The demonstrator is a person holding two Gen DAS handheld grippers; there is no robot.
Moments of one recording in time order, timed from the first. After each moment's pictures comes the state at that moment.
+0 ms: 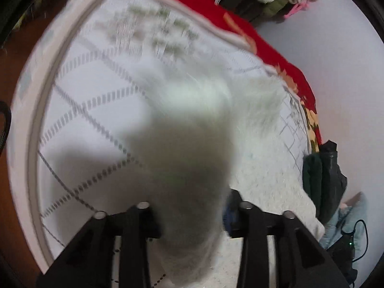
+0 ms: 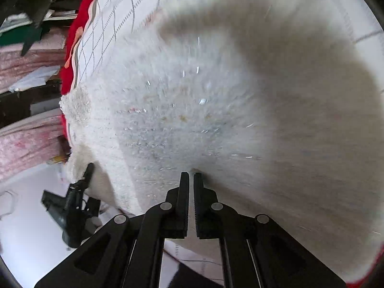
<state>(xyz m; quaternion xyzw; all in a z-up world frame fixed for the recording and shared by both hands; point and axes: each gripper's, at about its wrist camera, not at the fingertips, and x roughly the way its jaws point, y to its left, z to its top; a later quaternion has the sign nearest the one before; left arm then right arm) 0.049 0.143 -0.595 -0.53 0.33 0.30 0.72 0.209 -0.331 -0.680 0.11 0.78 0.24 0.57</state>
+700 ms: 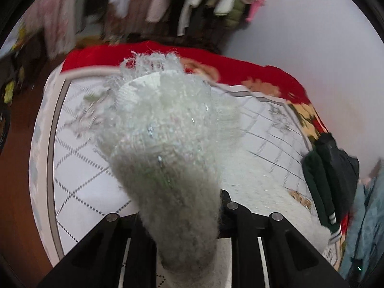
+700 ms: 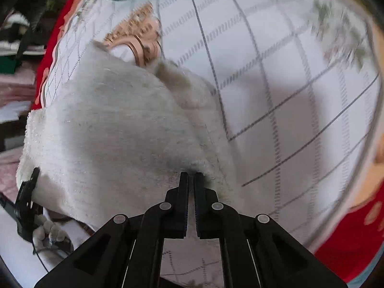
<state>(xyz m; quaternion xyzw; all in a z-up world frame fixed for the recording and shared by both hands) 0.108 0.127 -0.498 -0.34 0.33 0.33 0.82 0.190 -0.506 -0.690 0.12 0.75 0.12 0.63</state>
